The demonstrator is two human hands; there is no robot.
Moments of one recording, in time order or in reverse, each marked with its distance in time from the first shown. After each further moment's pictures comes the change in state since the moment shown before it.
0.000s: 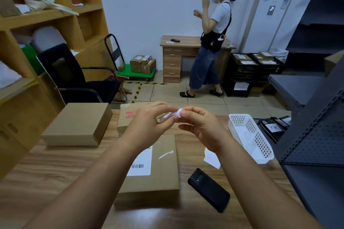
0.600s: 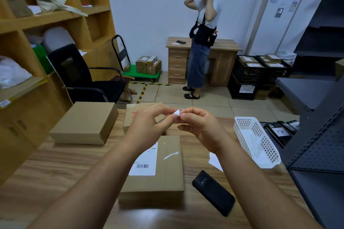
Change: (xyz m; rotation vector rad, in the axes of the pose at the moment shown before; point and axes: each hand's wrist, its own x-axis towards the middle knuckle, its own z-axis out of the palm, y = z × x) left_hand -0.010 -0.001 -0.012 -0.131 0.021 -0.119; right_hand 0.007 0.003 0.016 0.004 -0.041 -0.040
